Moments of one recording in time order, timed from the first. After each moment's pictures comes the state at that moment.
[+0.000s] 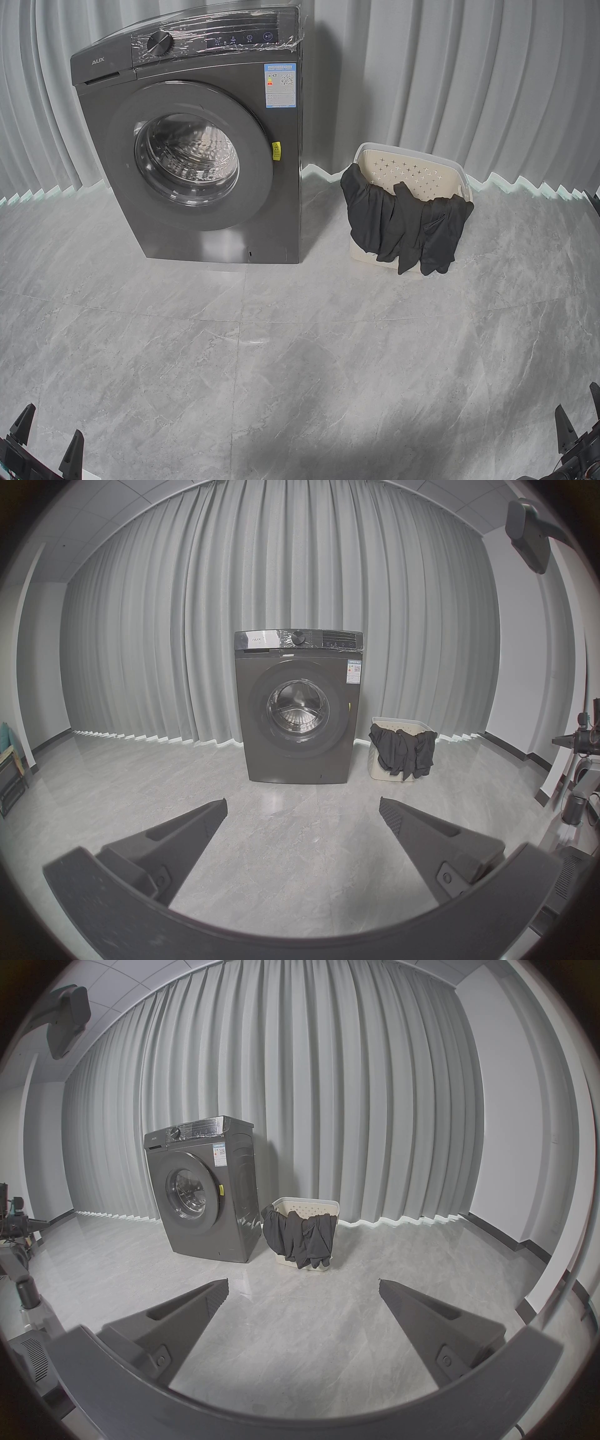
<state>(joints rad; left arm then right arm) 0.00 0.02 -0.02 0.01 -0.02 0.00 0.00 0.02 -0.02 0.00 0.00 0.00</state>
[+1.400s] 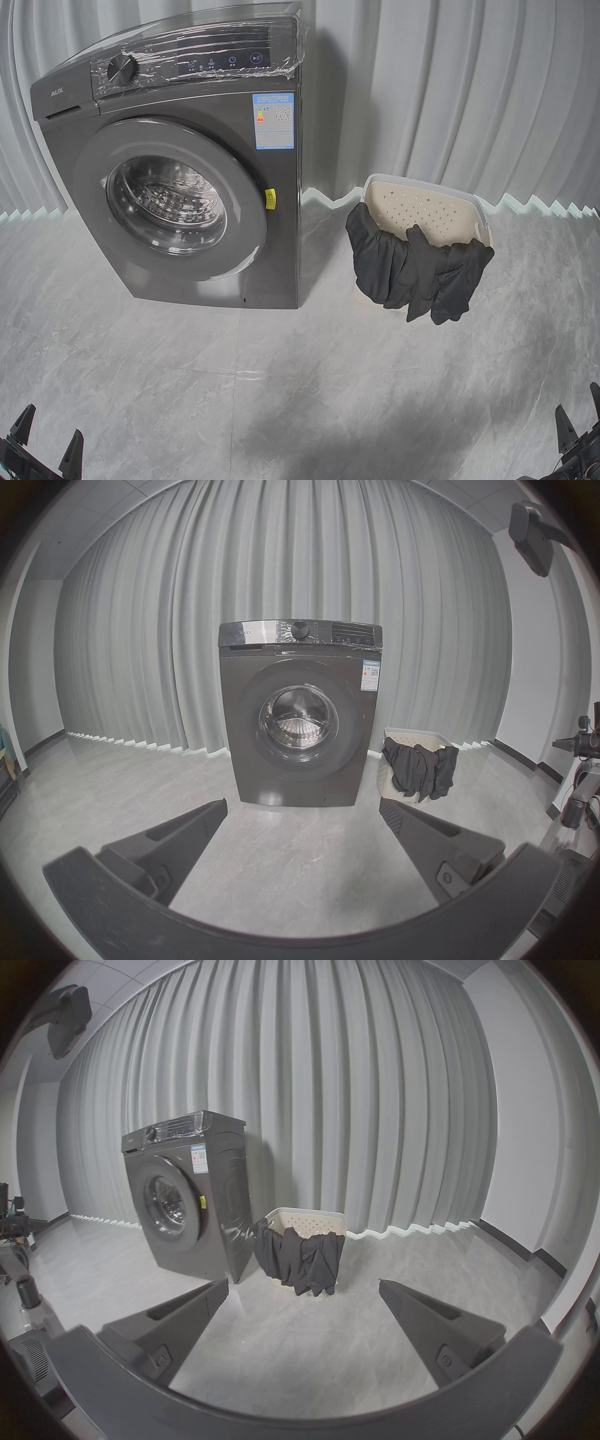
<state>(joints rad) 0.00 0.02 -0.02 0.01 -0.02 -0.02 0.00 0.02 -0.02 0.00 0.01 0.00</state>
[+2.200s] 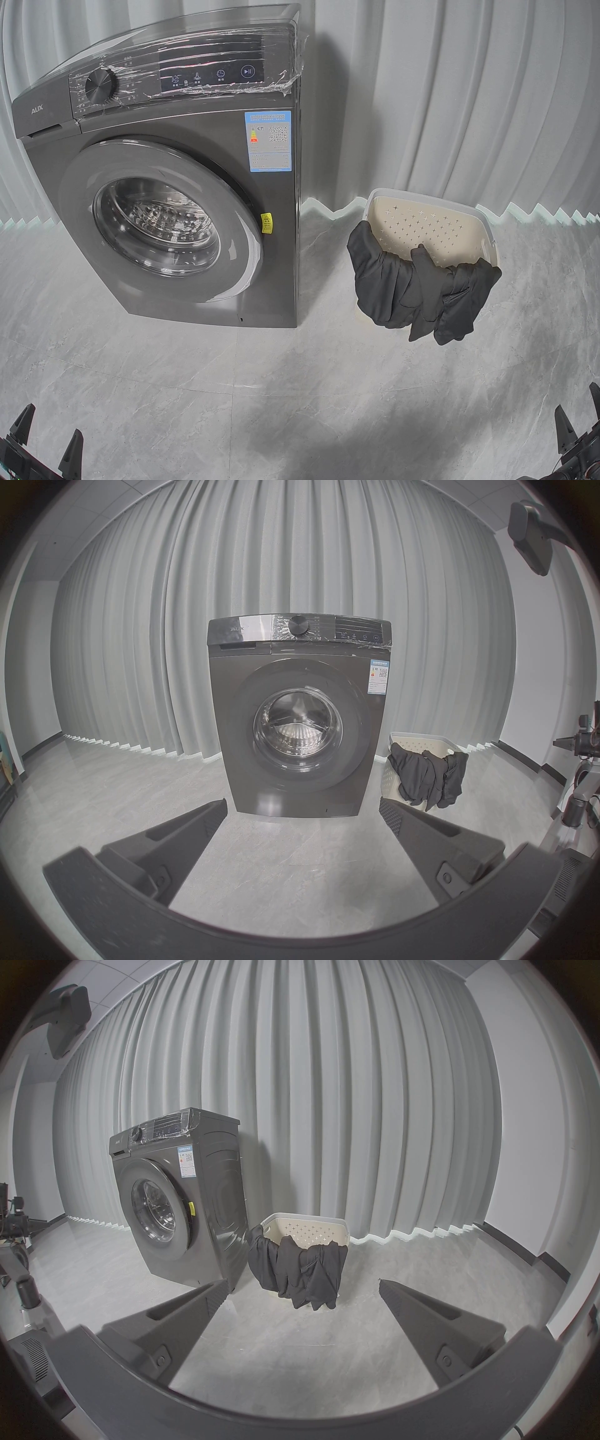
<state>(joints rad) 0.00 0.02 -0.02 0.01 -0.02 -0.01 0.00 0.02 -0.02 0.00 0.01 0.00</state>
